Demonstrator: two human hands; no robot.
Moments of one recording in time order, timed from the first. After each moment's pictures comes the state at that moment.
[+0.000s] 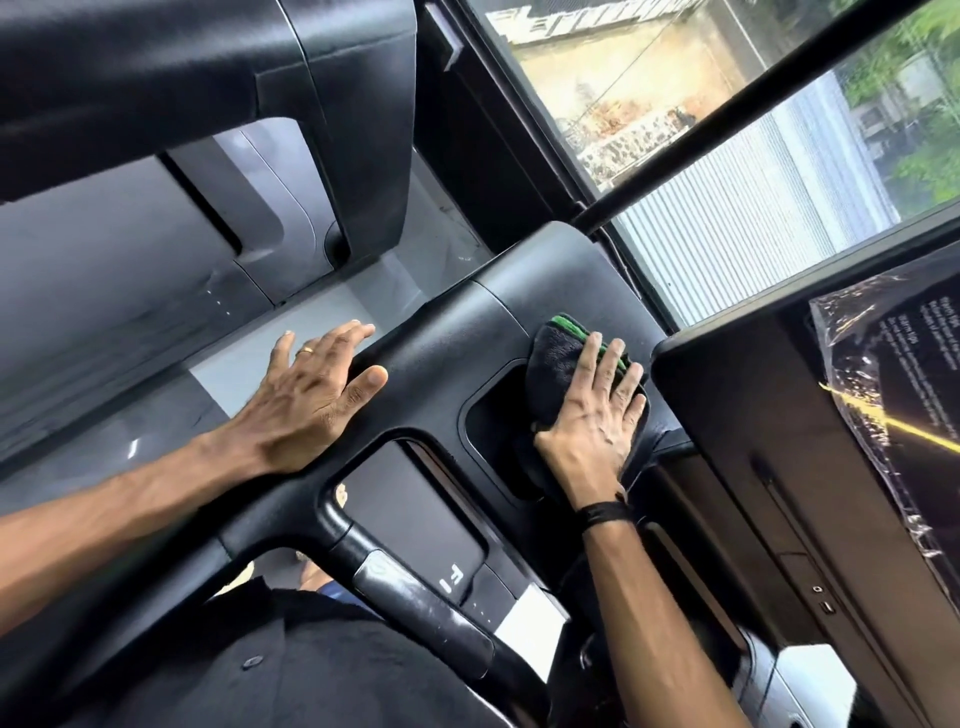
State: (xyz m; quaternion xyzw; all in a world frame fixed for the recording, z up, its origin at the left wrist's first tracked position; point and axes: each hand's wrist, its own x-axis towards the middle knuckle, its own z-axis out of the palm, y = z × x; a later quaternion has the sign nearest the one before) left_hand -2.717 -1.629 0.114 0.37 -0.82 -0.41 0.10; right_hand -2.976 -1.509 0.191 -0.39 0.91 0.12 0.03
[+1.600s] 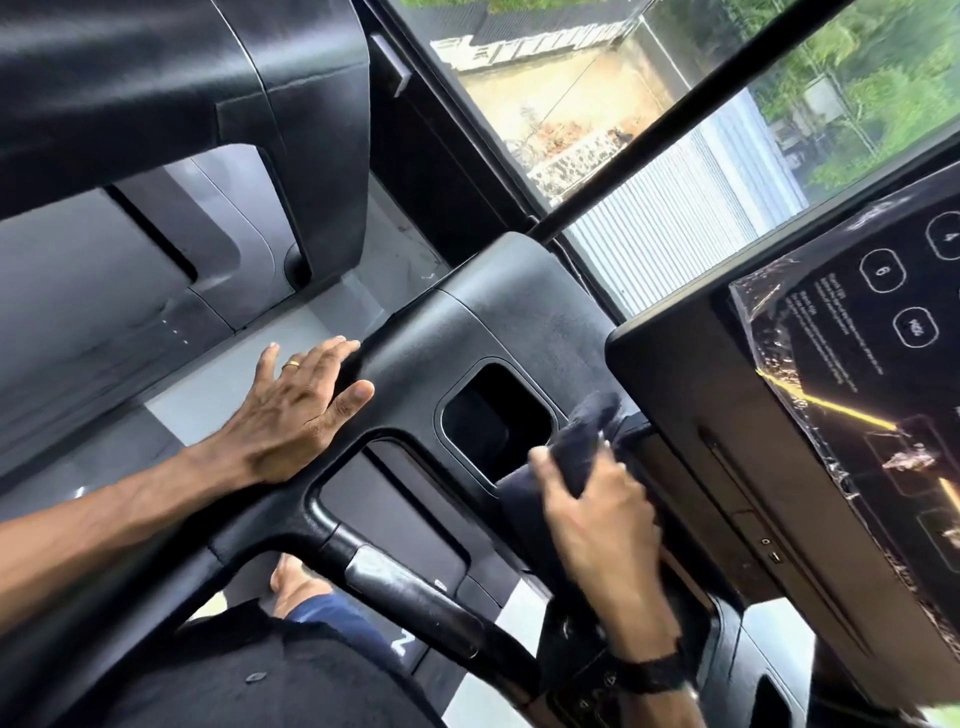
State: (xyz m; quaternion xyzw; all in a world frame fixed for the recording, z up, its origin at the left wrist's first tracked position) left_hand -2.719 -1.626 0.117 0.35 -0.85 -0.39 0.10; right_hand -2.900 -1.440 0.279 -0.27 0.96 0.04 0.08
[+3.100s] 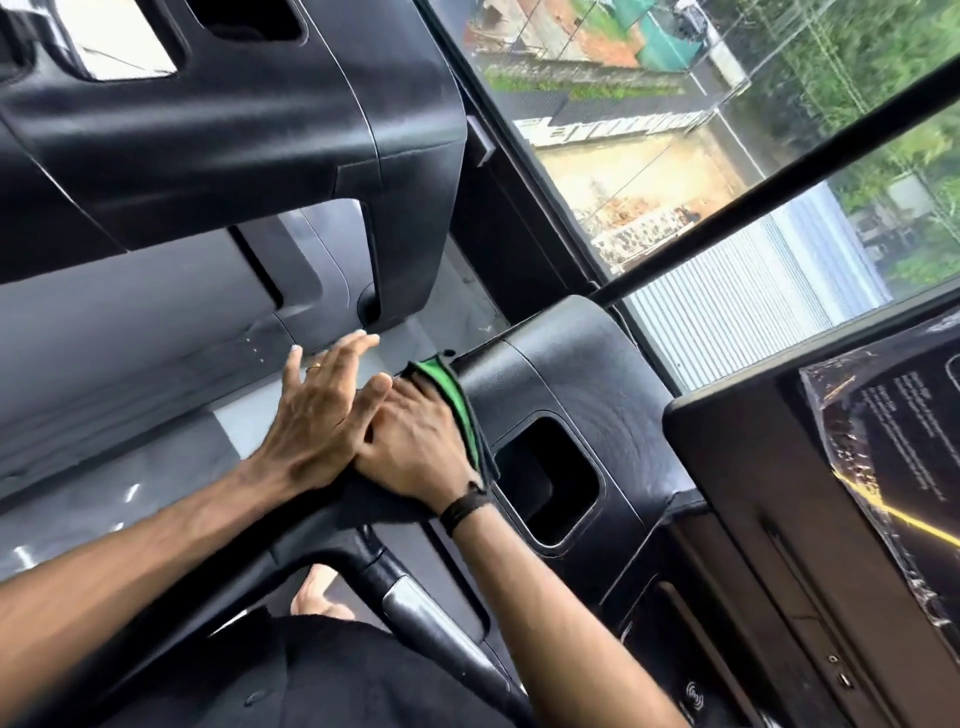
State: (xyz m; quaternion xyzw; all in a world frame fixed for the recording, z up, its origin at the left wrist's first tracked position) left_hand -2.701 -1.628 0.134 0.46 -0.76 -0.37 0.27; right_hand -2.822 -1.589 0.178 -0.74 0.67 0.00 0.12
